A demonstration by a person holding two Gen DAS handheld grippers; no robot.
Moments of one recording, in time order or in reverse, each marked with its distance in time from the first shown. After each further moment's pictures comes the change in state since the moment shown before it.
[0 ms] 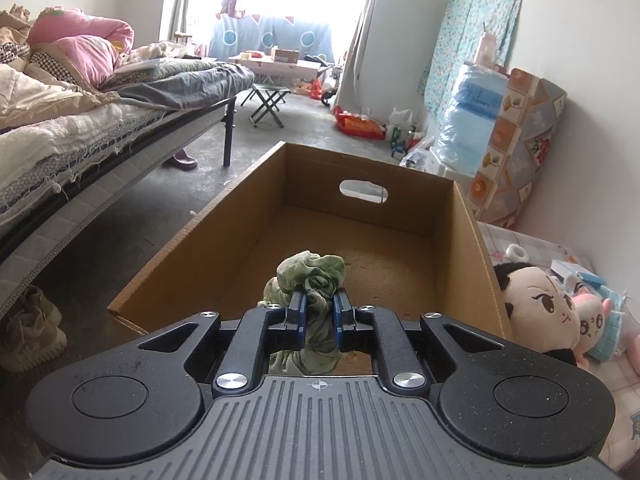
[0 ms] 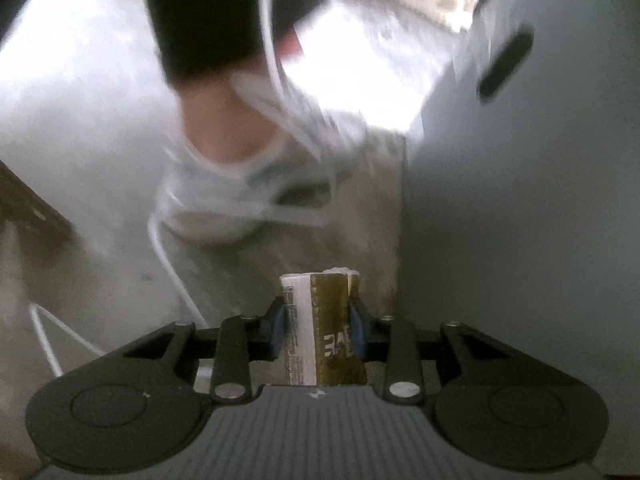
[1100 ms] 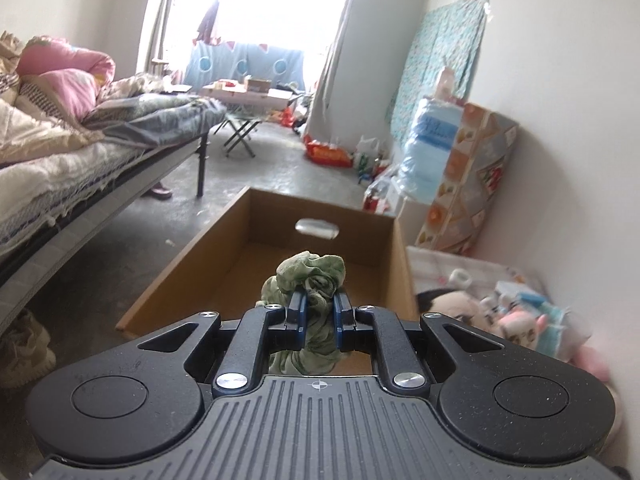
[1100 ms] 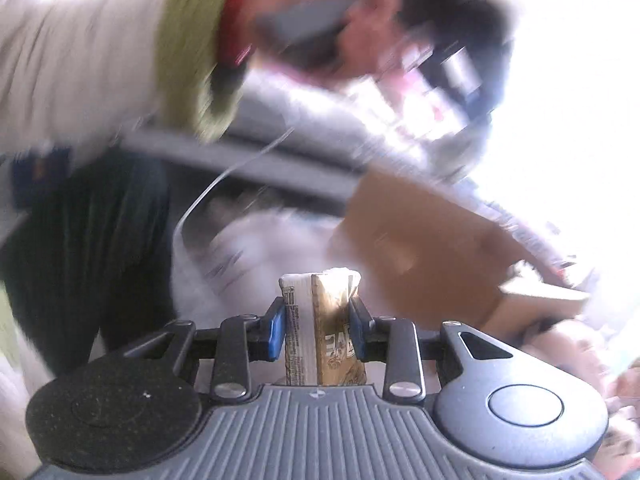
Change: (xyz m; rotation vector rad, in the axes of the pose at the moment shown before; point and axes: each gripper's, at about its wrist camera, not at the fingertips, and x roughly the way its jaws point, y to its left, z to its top) left arm -0.071 -0.022 0.011 0.013 -0.072 -0.078; right arm -0.317 -0.003 0.068 0.245 -0.497 -0.512
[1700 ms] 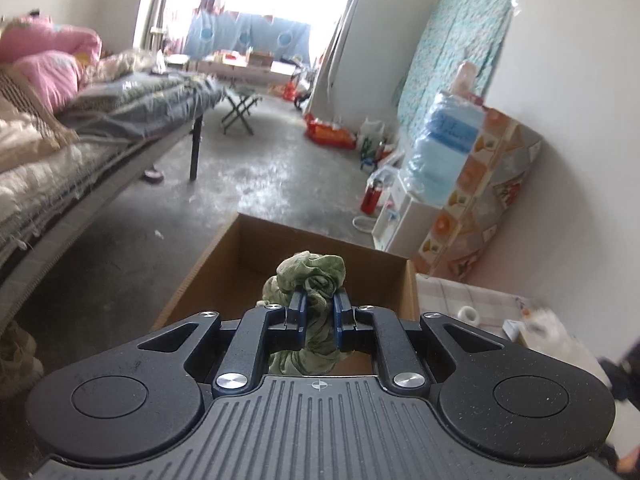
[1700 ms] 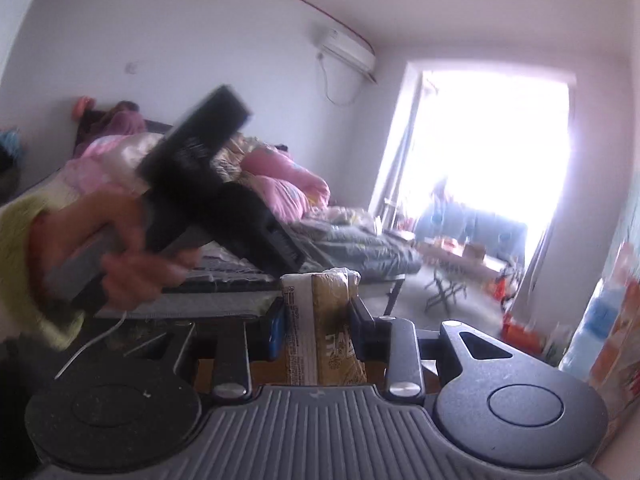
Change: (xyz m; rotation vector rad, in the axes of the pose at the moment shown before) left arm 0.069 0.007 0.091 -0.035 0.072 -0.019; right arm 0.043 -0.230 0.112 0.278 -0.182 -0.179
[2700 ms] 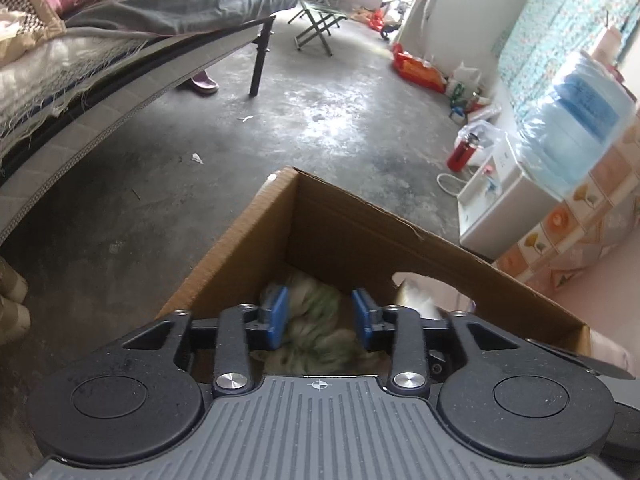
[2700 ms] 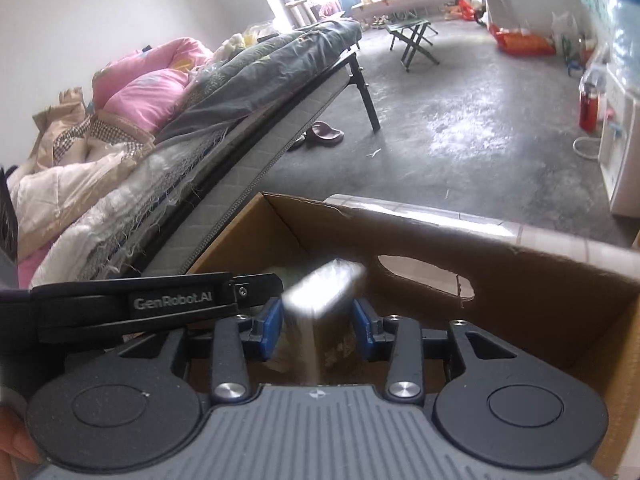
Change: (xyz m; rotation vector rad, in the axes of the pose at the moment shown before) left arm 0.242 0.073 0.030 -0.195 0.259 0.185; right arm 0.279 -0.146 -0.098 0.710 0.529 0.054
